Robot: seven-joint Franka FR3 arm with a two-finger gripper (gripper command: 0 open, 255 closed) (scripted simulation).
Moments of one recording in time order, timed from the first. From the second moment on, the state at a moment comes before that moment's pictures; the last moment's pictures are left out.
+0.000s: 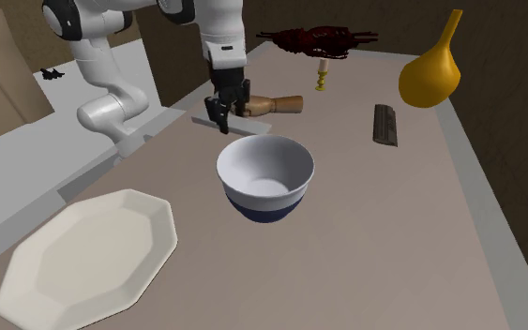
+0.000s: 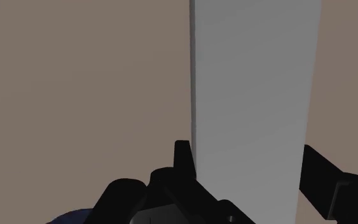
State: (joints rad) arm -0.13 0.03 0.03 -1.59 0.02 1.62 -0.02
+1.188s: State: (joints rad) arm -0.28 -0.42 -0.17 -2.04 -0.05 1.62 -0.36
